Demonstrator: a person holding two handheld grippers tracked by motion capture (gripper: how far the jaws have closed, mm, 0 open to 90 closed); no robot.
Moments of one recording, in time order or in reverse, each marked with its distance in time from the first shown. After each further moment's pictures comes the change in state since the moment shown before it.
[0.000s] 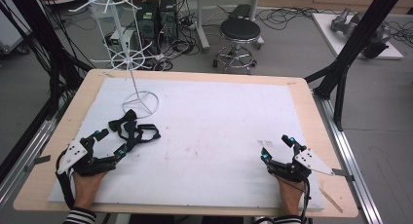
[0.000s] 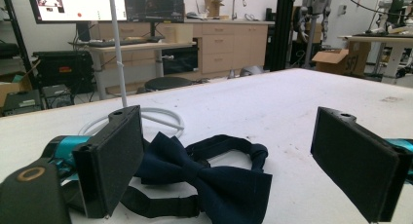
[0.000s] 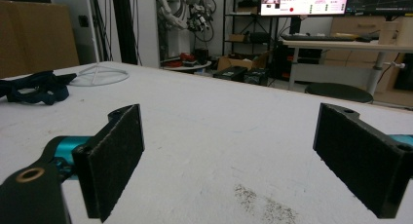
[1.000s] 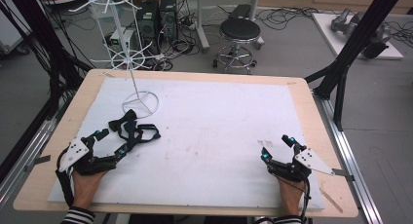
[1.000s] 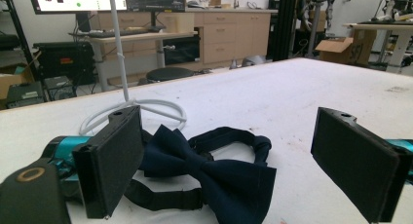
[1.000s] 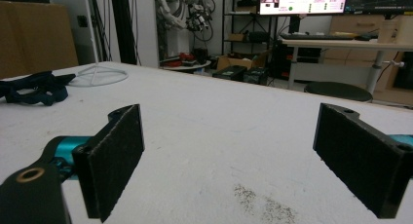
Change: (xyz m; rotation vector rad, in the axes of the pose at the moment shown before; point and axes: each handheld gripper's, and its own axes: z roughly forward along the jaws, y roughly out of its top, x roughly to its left) left arm 0.001 0.003 0.001 0.050 0.008 0.011; right arm 0.000 0.000 0.000 0.006 -0.003 0.008
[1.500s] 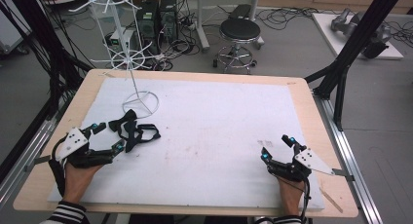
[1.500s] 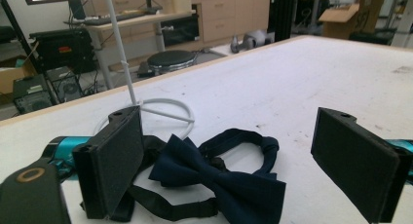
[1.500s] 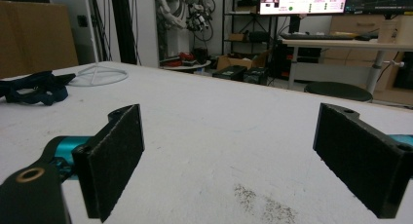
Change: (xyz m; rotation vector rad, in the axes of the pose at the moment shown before) left arm 0.008 0.039 0.006 0.125 -0.011 0.070; right arm 0.000 0.000 0.000 0.000 0.001 -0.002
